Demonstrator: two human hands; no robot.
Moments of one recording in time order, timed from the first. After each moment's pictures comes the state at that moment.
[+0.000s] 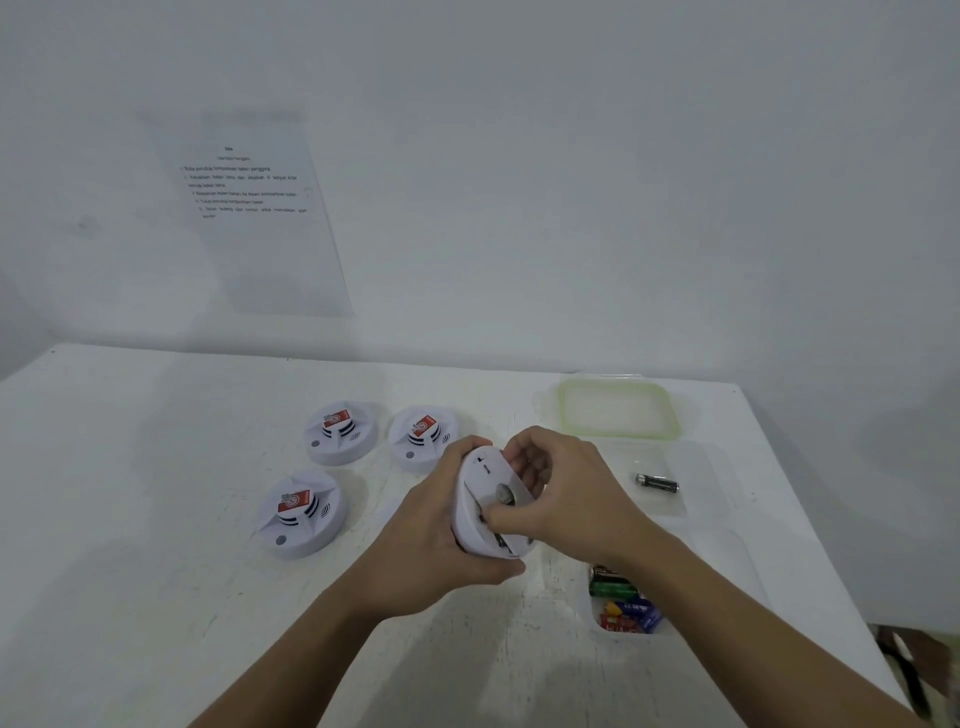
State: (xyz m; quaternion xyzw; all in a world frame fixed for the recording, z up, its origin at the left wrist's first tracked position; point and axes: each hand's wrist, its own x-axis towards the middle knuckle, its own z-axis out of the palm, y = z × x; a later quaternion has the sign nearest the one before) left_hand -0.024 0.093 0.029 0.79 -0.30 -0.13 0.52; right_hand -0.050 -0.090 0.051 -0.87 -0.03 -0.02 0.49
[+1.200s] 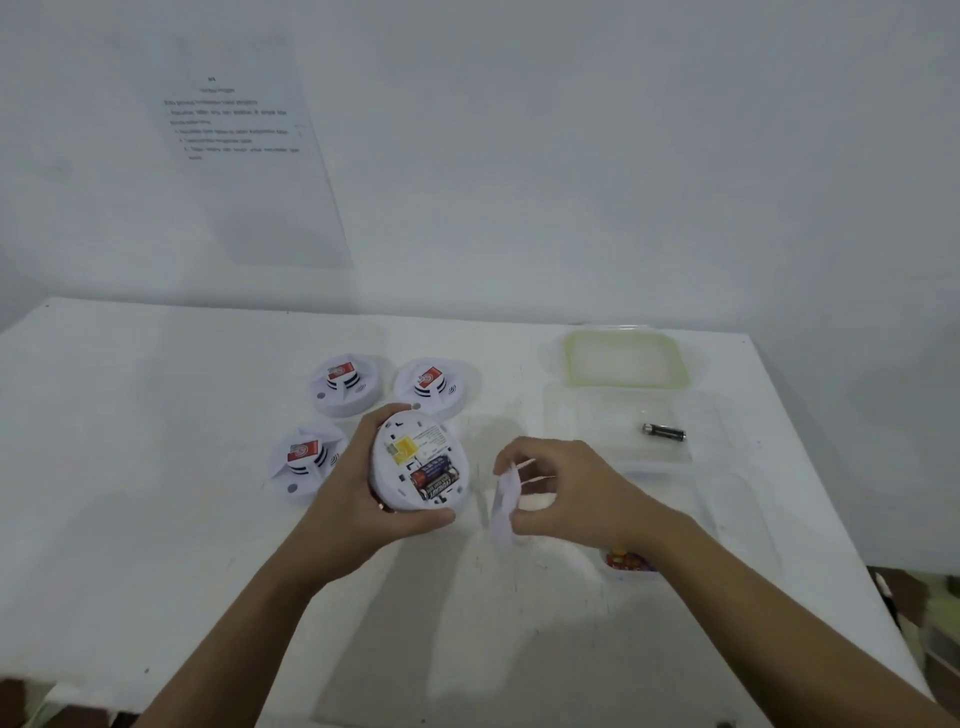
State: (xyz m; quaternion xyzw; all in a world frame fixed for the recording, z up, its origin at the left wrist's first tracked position) left_hand -0.030 0.154 0.006 0.79 -0.19 -0.09 0.58; right_hand -0.061 -0.098 0.006 -0.87 -0.11 0.09 0.48
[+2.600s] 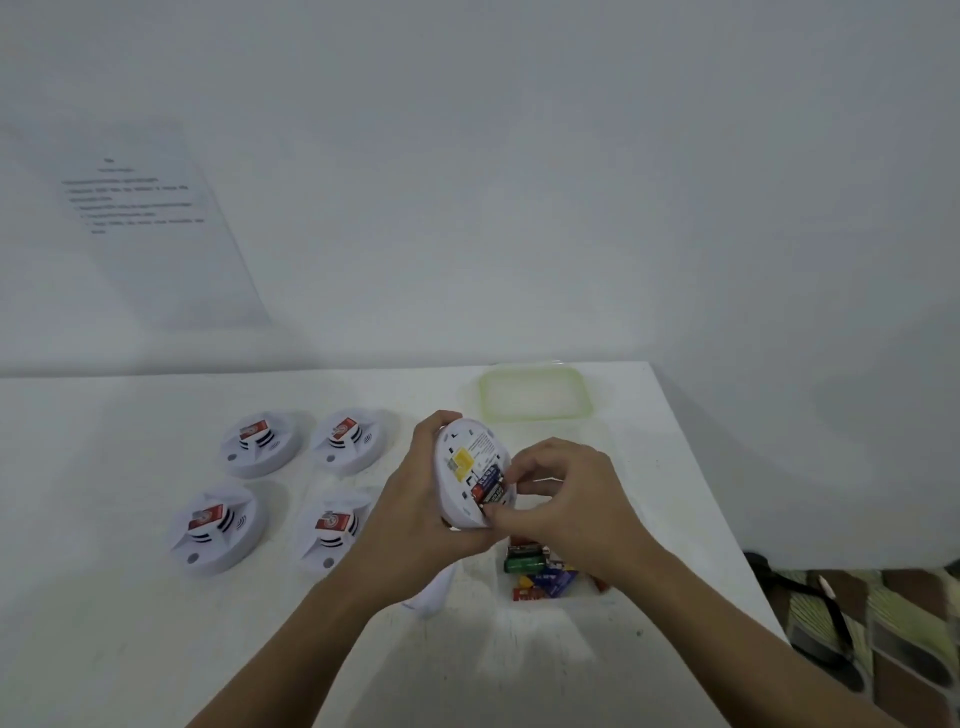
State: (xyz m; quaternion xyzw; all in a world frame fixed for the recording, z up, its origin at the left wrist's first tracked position) left_hand -0.052 0.019 0.039 0.78 -0.30 -0.07 0.54; right_hand -0.102 -0.158 0.033 -0.84 0.05 -0.13 0.53
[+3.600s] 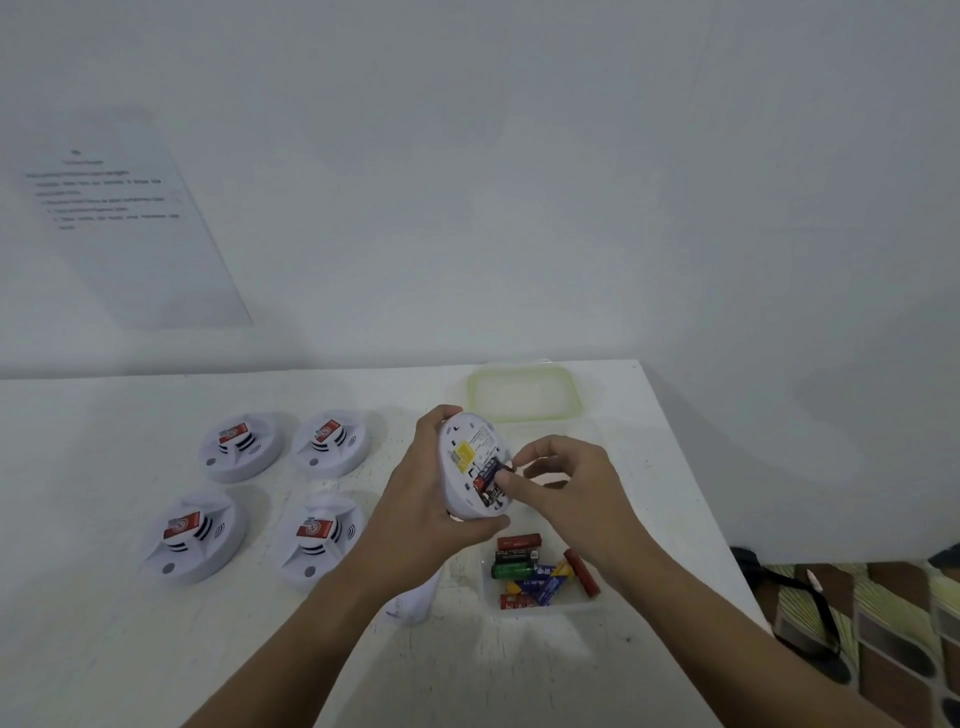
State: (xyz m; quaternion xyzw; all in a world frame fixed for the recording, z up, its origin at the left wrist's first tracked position) left_hand -0.035 0.002 0.023 0.79 -0.31 -0.06 0.52; right_hand -0.094 -0.174 0.024 -0.80 0.15 -0.11 0.58
